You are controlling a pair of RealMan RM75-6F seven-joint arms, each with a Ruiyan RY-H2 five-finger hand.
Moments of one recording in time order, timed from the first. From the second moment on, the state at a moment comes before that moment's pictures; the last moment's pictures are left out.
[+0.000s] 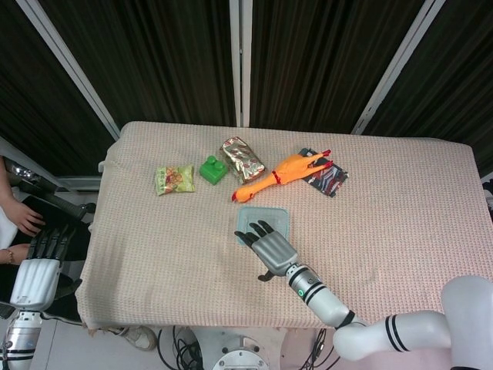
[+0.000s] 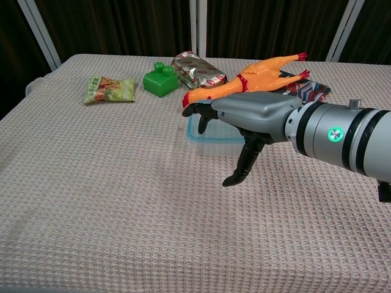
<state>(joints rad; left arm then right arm) -0.08 -1.26 -0.01 -1.51 1.53 1.50 0.14 0.91 -1.57 0.06 -1.82 -0.83 1.01 -0.63</state>
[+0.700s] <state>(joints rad) -0.09 -1.26 -0.01 -1.49 1.53 1.50 0.12 0.85 -1.53 0.08 -1.83 -0.89 1.07 -0.55</state>
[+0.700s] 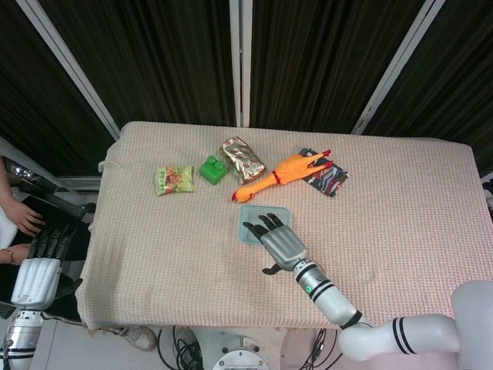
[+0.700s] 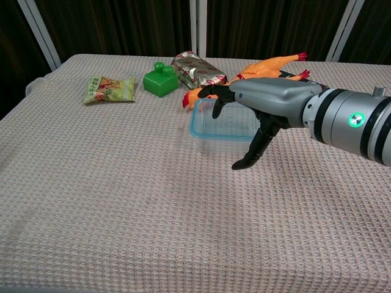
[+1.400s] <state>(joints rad) -0.09 -1.27 -0.01 -1.50 1.53 1.48 0.13 0.83 -1.52 0.13 -1.69 -0.78 1.00 -0.48</state>
